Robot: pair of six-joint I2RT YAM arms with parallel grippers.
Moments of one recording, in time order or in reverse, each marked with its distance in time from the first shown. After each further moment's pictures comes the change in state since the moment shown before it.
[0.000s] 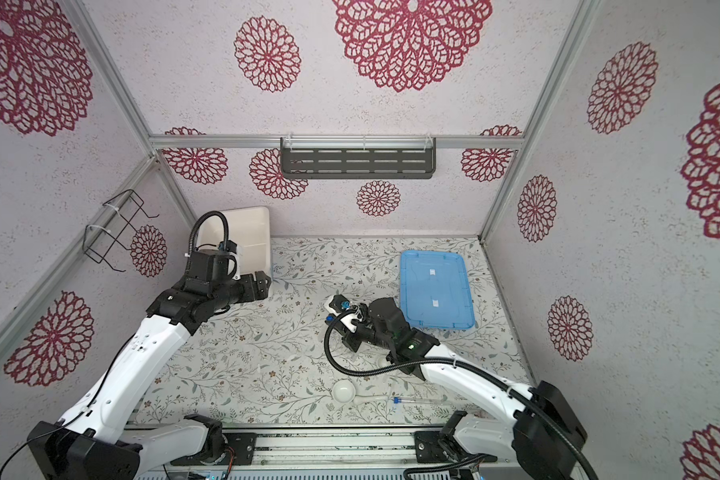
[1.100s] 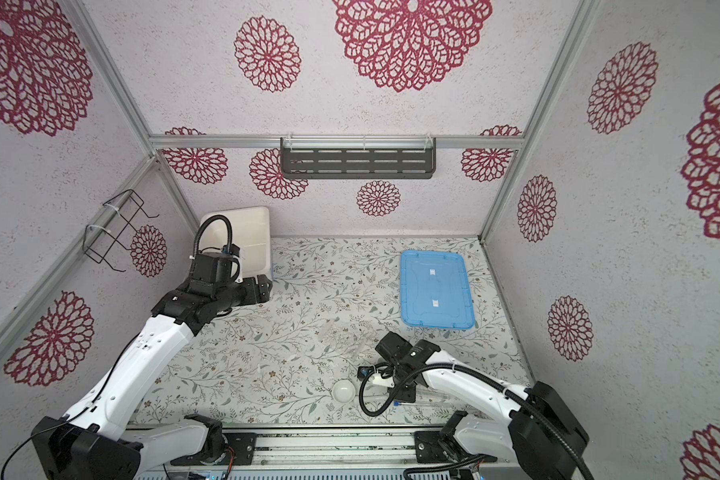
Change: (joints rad) left arm -0.002 0.005 -0.035 0.017 -0.001 0.010; right arm -0.007 -0.081 -0.069 -1.088 0.188 -0.470
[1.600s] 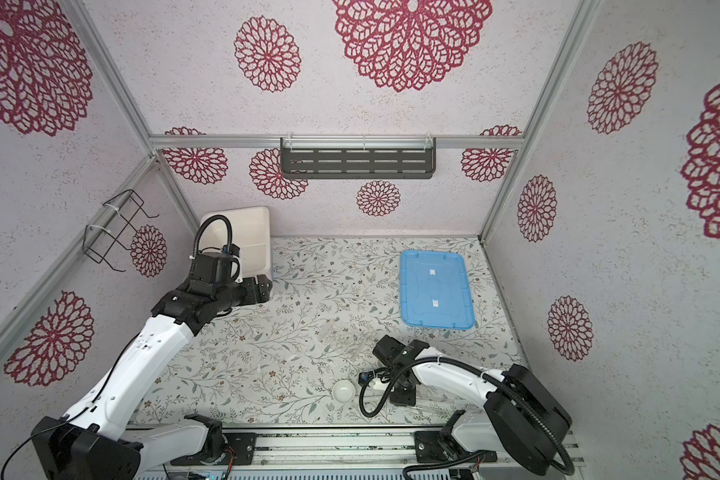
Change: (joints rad) left arm 0.000 0.000 0.000 0.000 0.000 0.000; right arm 0.000 0.145 -0.051 0.030 0.003 -0.026
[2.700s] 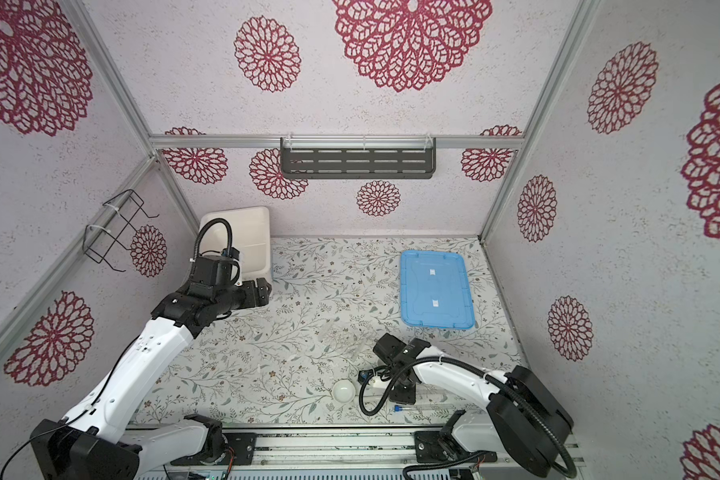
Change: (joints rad) left arm 0.000 -0.015 -0.024 -0.010 -0.005 -0.004; right arm -0.015 -0.034 0.000 0.000 0.004 -0.008
